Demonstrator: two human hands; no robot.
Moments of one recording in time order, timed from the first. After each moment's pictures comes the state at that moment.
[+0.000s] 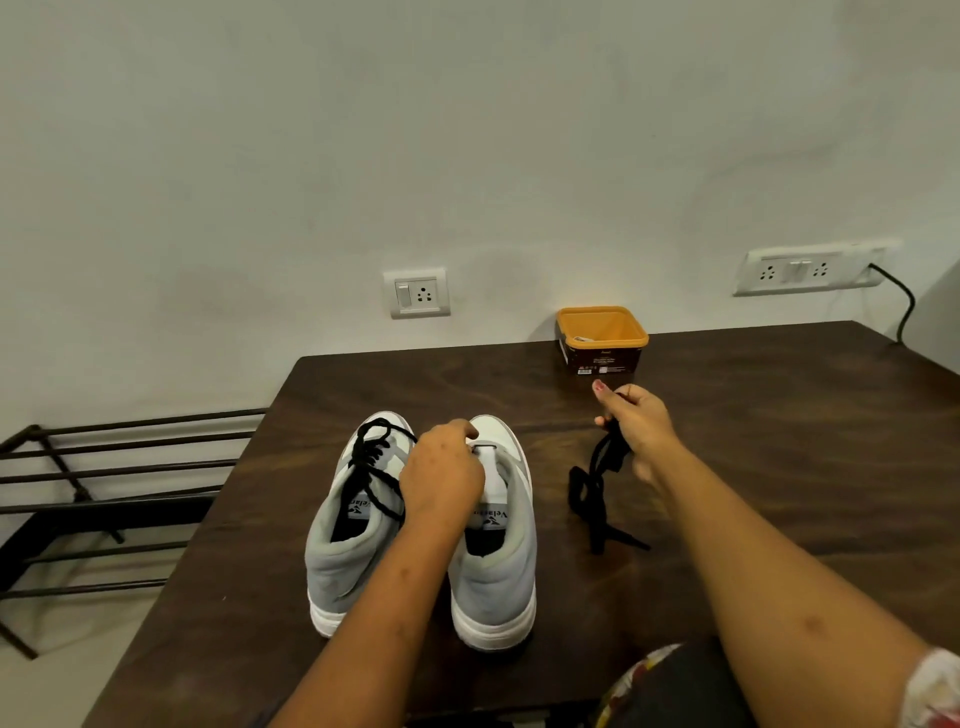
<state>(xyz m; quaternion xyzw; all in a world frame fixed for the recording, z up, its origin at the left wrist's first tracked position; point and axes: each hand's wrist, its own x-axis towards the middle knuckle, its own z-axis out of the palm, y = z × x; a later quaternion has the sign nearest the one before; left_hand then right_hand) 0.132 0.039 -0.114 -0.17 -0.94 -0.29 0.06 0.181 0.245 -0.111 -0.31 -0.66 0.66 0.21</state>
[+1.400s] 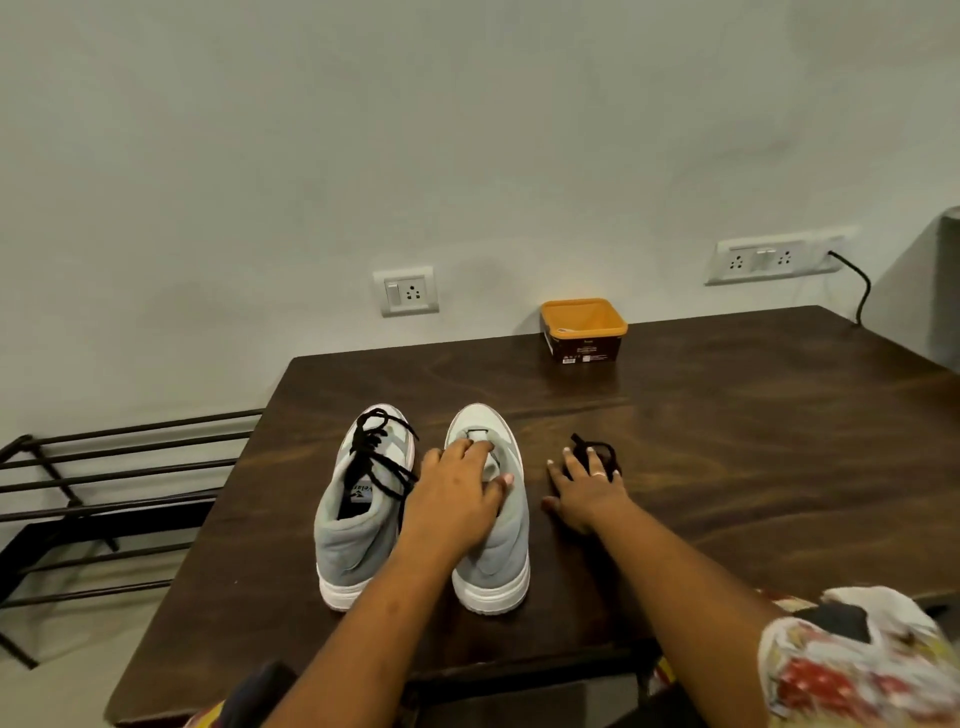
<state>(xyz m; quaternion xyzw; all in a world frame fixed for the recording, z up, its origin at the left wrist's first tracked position) 0.171 0.015 -0.129 -0.33 -0.93 -0.18 0.02 0.203 0.201 -0.187 -0.22 -0.95 0.07 -0.20</state>
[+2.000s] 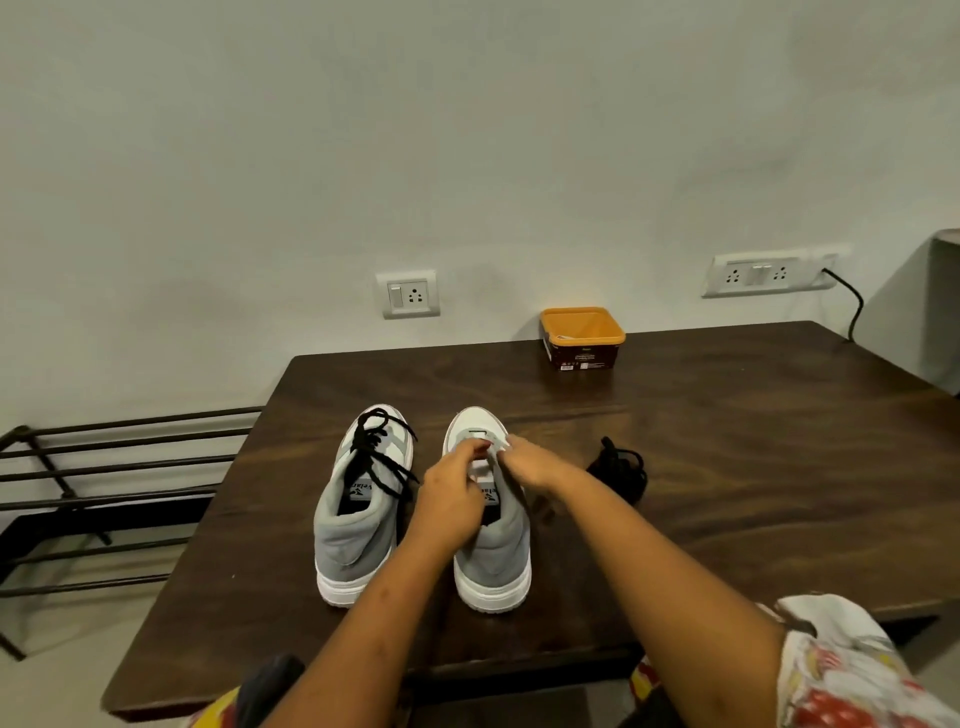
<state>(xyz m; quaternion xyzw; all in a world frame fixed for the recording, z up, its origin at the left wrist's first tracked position) 0.171 0.018 -0.135 -0.26 -0.86 -0.44 -0.03 0.177 0.147 -0.123 -0.23 -0.87 0.41 -0.11</state>
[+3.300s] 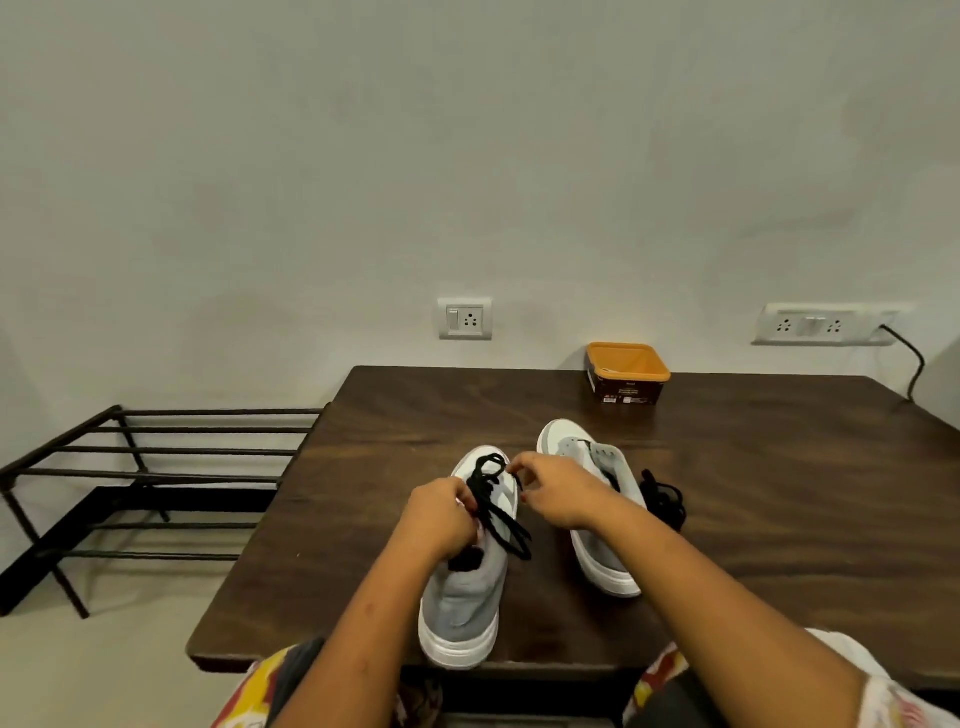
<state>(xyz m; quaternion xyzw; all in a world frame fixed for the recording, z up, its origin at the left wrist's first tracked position) 0.173 -0.052 -0.105 -0.13 -0.92 -0.34 -0.14 0.215 0.109 -0.079 -0.06 -0.96 0.26 -0.05</state>
